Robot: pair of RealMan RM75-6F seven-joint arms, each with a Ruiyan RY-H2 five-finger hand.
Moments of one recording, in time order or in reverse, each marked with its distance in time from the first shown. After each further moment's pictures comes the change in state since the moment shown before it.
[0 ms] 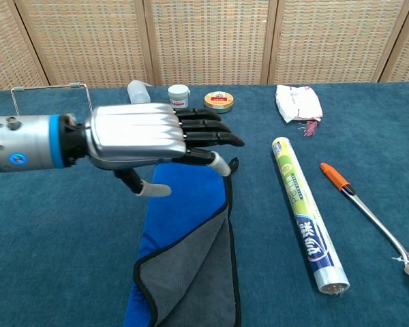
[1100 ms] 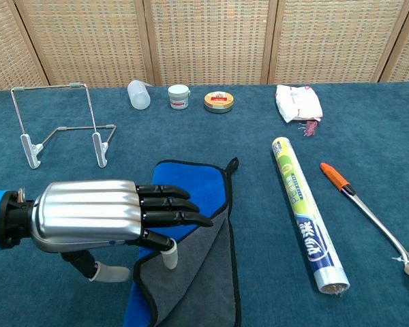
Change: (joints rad) left arm 0.149 -0.059 0.107 0.000 0.096 0.043 -0.116; right arm -0.005 0.009 0.000 -0.006 -0.002 0.004 0.012
